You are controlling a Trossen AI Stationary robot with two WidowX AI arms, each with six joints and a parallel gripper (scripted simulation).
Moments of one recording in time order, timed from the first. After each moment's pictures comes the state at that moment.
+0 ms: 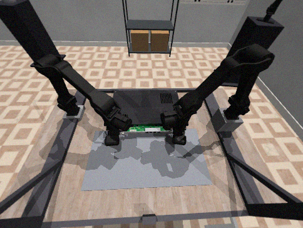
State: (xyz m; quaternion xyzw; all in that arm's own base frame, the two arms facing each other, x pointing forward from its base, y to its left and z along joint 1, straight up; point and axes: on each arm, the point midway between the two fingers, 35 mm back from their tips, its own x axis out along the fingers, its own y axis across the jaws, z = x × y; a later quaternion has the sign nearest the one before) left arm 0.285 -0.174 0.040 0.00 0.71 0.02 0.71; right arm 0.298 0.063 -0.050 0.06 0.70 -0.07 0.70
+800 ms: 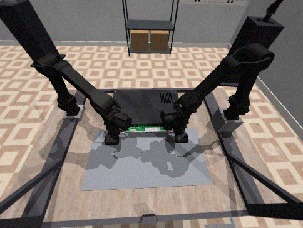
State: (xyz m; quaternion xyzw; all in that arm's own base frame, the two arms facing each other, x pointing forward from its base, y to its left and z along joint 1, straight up) left arm 0.285 -0.172 0.040 0.00 0.71 0.01 0.71; right arm 0.297 0.057 -0.049 0.01 0.71 -0.02 0.71
